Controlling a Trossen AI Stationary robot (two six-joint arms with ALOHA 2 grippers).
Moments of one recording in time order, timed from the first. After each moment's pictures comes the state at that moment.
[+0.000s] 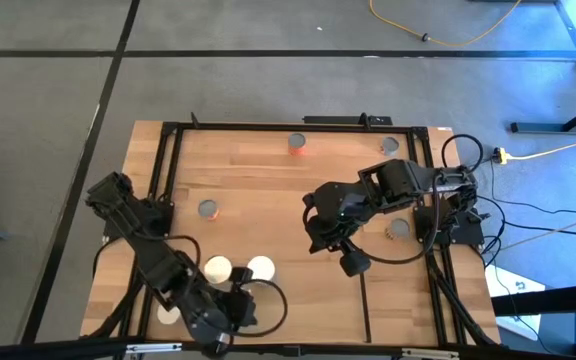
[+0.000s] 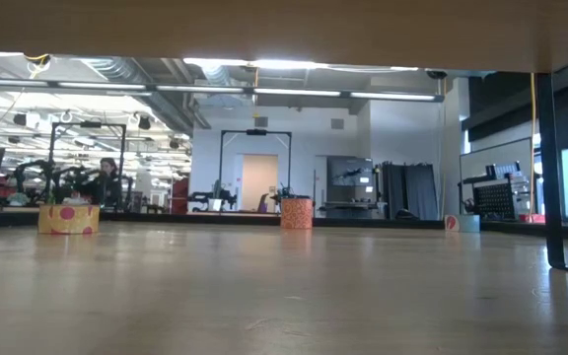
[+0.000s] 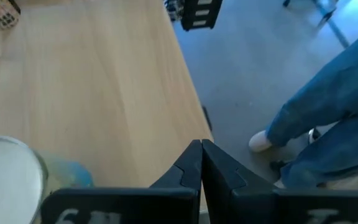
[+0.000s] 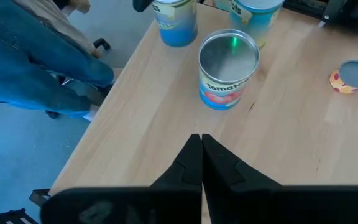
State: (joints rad) left arm -0.76 1.73 1.76 -0.80 -0.27 -0.47; right arm 0.29 1.89 2.36 -1.35 -0.23 -0.11
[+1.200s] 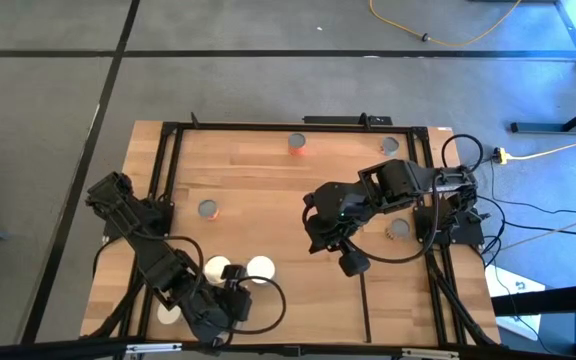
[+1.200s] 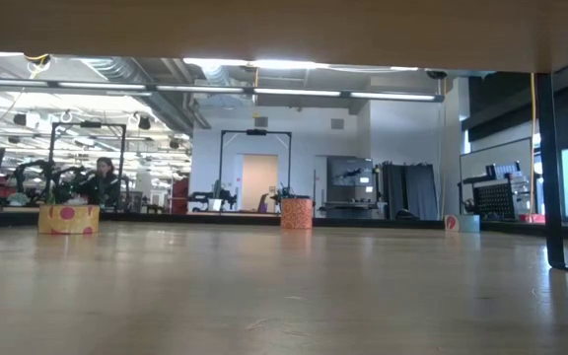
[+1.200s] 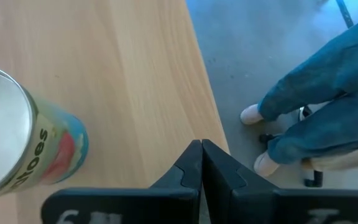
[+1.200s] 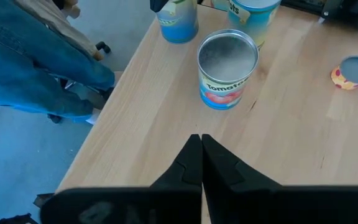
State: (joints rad) left arm -0.76 1.73 1.76 -0.95 -0.17 -0.58; right arm 0.29 1.89 2.36 -1.35 -0.23 -0.08
